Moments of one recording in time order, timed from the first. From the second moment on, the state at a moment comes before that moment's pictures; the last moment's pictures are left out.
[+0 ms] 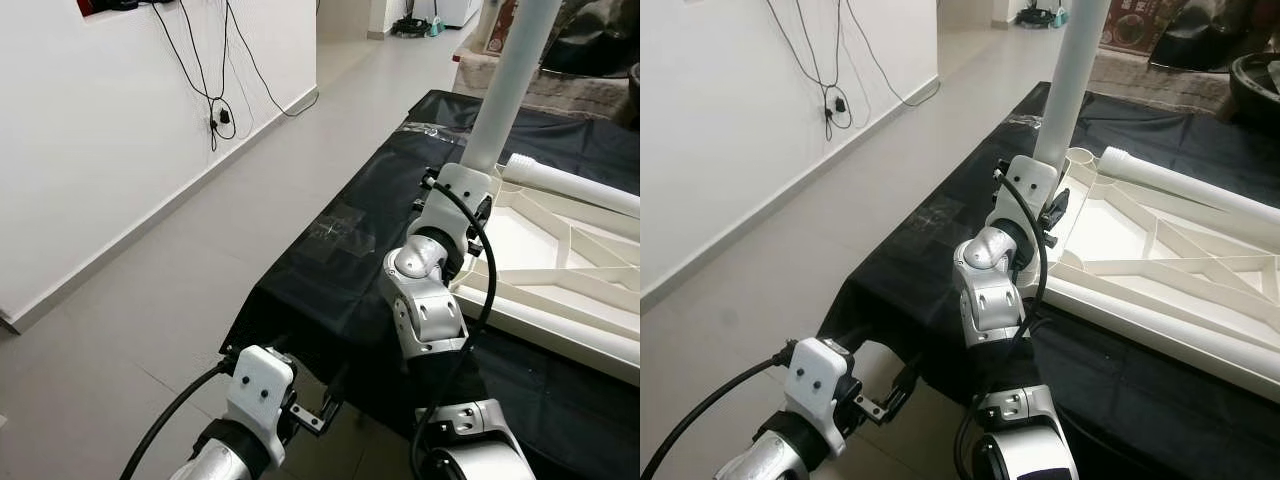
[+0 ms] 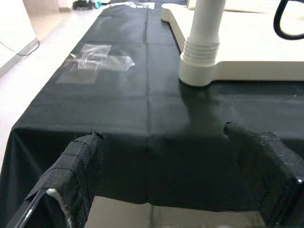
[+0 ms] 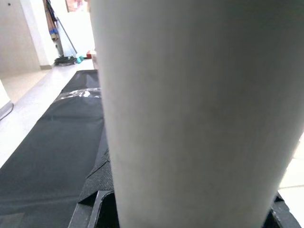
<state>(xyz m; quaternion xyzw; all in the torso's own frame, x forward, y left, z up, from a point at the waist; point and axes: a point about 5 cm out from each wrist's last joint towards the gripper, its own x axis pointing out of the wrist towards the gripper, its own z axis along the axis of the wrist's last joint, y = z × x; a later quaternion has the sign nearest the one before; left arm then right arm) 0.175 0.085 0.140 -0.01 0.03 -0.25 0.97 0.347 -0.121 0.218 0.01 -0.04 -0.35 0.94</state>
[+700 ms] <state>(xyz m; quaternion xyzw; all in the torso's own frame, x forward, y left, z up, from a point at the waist) 0.175 0.087 0.134 0.00 0.03 -0.24 0.97 0.358 -0.109 0.244 0.05 -0.05 -0.33 0.94</state>
